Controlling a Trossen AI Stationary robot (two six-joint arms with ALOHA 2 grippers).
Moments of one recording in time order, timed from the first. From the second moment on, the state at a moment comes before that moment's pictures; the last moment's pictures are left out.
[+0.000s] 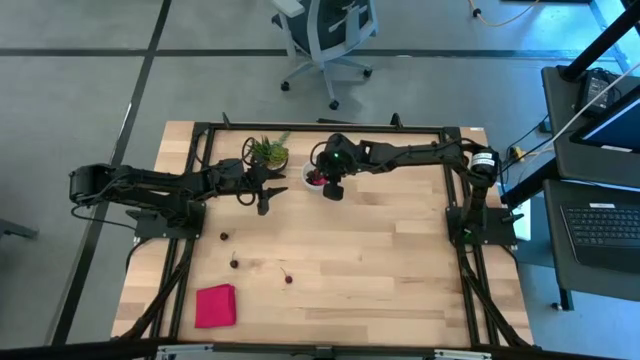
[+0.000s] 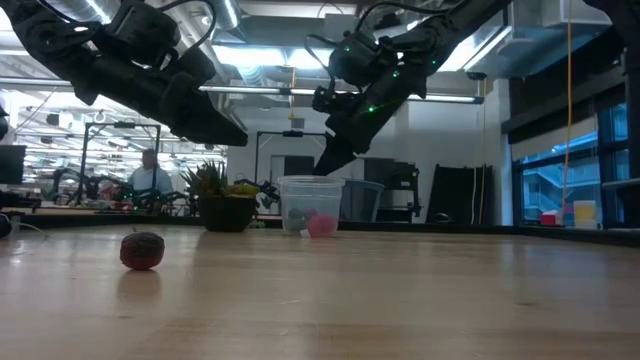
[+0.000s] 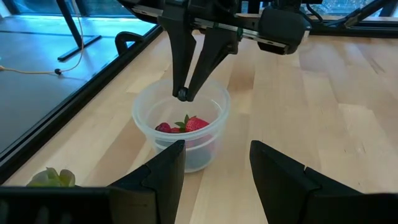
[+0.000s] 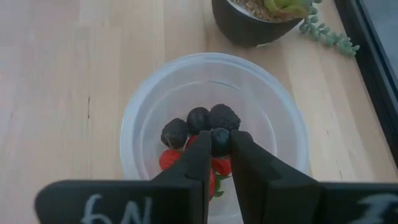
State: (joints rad) left arm 0.30 1.08 0.30 0.44 0.01 0.05; right arm -0.30 1.89 1.28 -0.20 -0.03 -0.24
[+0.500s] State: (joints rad) left arm 0.30 1.08 0.30 0.44 0.01 0.05; right arm -0.30 1.89 1.28 -0.19 -0.03 -0.22
